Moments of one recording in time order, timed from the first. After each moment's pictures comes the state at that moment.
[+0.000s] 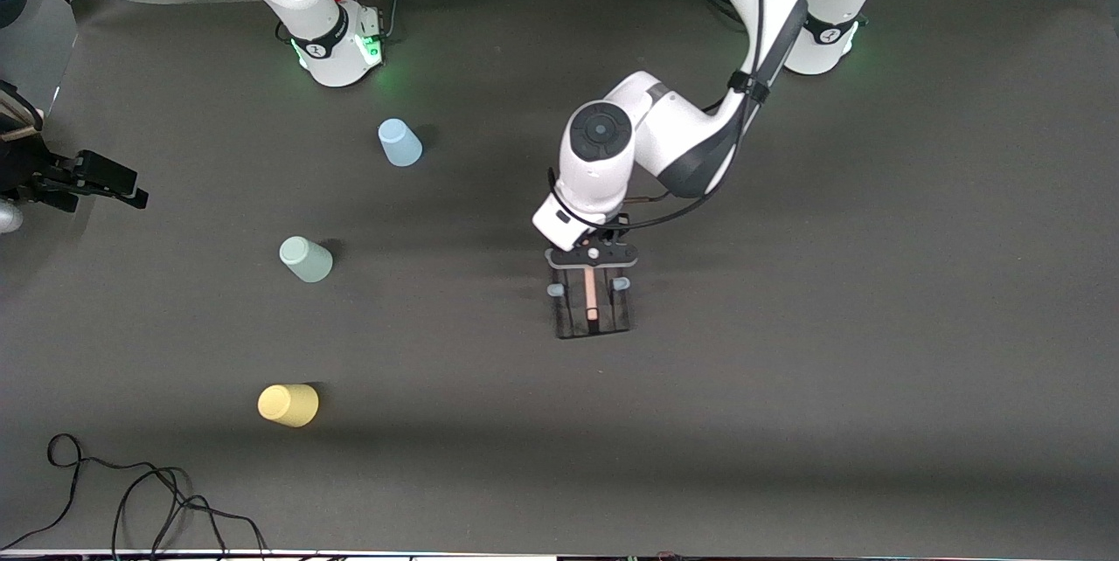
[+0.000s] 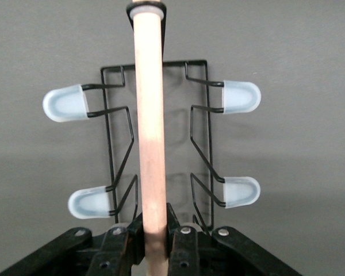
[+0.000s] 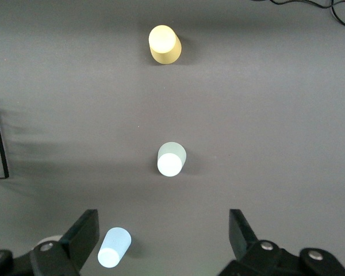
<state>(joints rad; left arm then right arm) -0.77 0.57 0.00 -1.54 -0.06 2.17 -0.80 -0.01 0.02 -0.06 -1.59 0.04 1.59 -0.06</state>
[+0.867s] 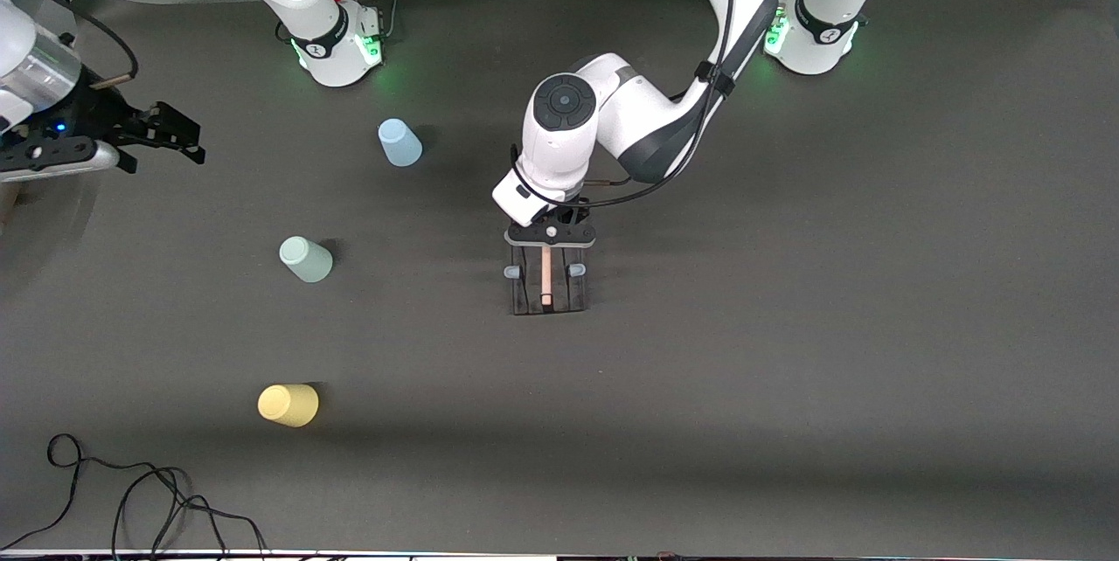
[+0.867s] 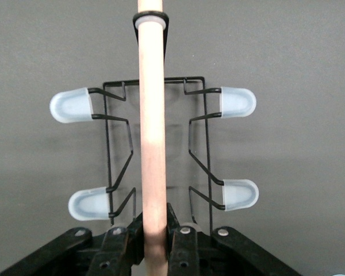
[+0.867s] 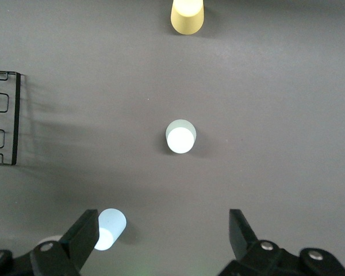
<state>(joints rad) -0.78 0.60 -0.07 -1.49 -0.06 2.21 -0.82 0.07 -0.25 -0.06 -2.00 0.00 1.75 -0.07</state>
